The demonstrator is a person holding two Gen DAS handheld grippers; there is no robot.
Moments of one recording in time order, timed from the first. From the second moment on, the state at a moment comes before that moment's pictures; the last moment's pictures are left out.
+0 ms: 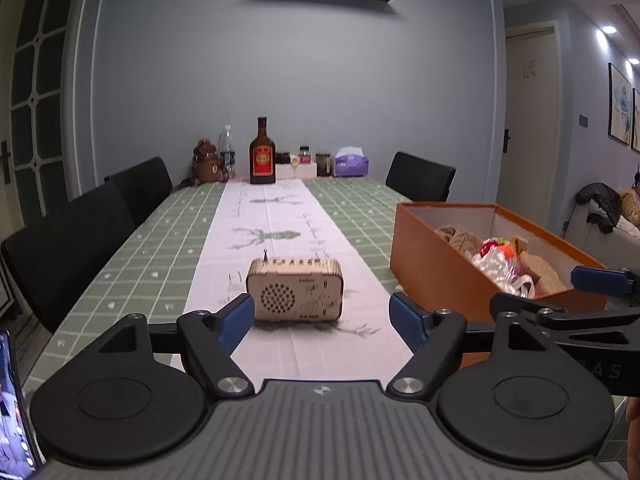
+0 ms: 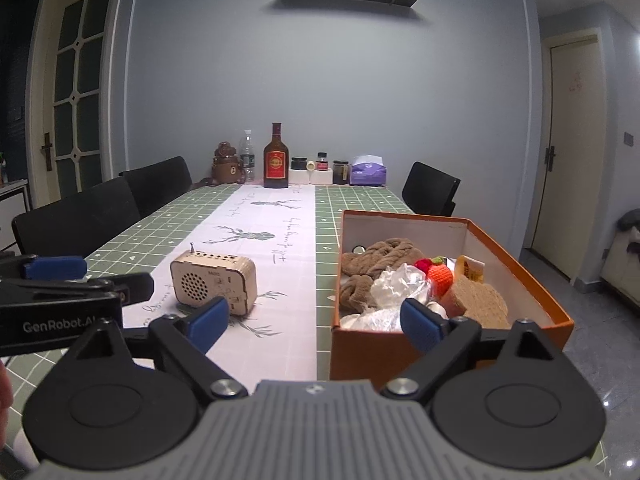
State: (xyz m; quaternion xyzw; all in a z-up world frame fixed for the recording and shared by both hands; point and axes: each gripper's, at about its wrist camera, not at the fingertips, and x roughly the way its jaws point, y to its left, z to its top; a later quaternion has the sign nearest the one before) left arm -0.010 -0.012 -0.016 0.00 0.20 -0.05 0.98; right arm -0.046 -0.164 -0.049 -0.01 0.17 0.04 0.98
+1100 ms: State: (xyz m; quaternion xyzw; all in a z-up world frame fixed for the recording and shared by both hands) left arm -0.018 -0.010 -0.061 0.00 0.24 -0.02 0.97; right arm -0.058 -0.161 -0.094 0.00 0.19 0.00 0.98
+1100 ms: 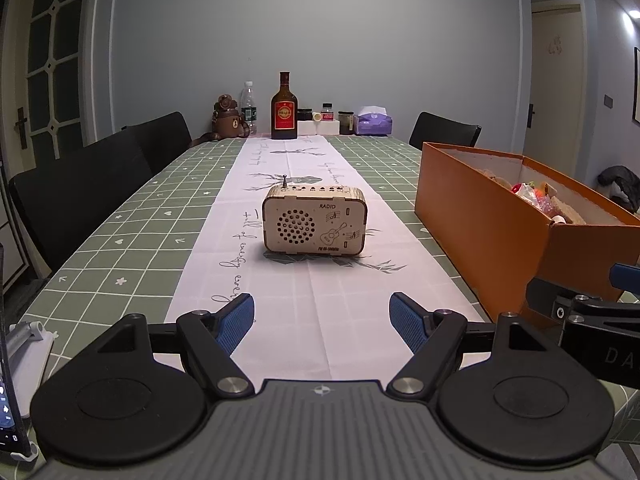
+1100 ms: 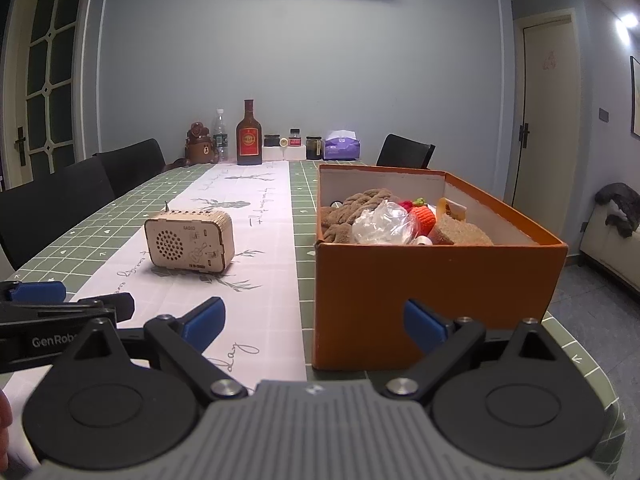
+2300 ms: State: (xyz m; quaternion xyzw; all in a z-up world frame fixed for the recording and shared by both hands) left arm -0.013 -0.010 -0.067 0.00 0.25 -0.01 0.97; right arm -0.053 -0.160 -0.101 0.00 0.20 0.00 0.98
